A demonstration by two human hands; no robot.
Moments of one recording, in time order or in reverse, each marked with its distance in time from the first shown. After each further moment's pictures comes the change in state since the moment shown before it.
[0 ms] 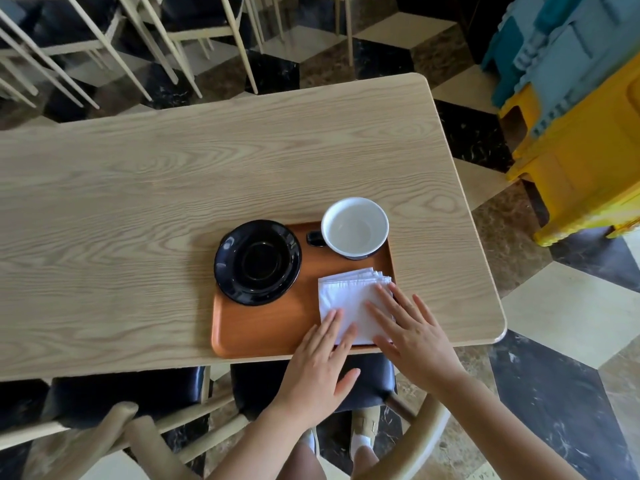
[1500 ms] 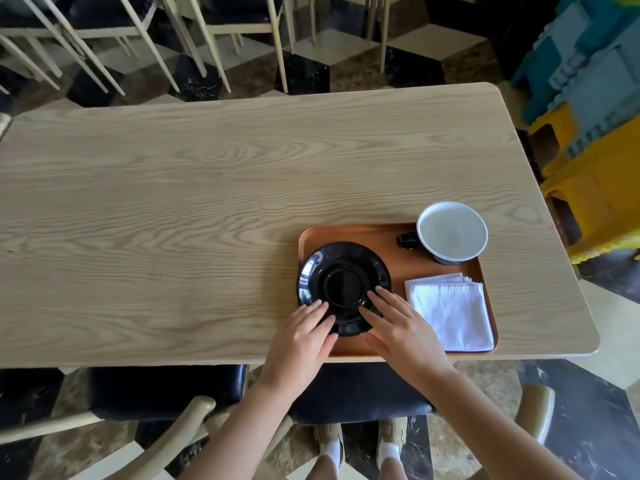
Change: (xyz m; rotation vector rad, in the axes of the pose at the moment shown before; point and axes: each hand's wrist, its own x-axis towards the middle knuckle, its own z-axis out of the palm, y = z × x) left_hand -0.047 -0.141 -0.041 -0.119 0.285 -0.066; right_hand 0.077 -0.127 0.031 0.086 0.210 -0.121
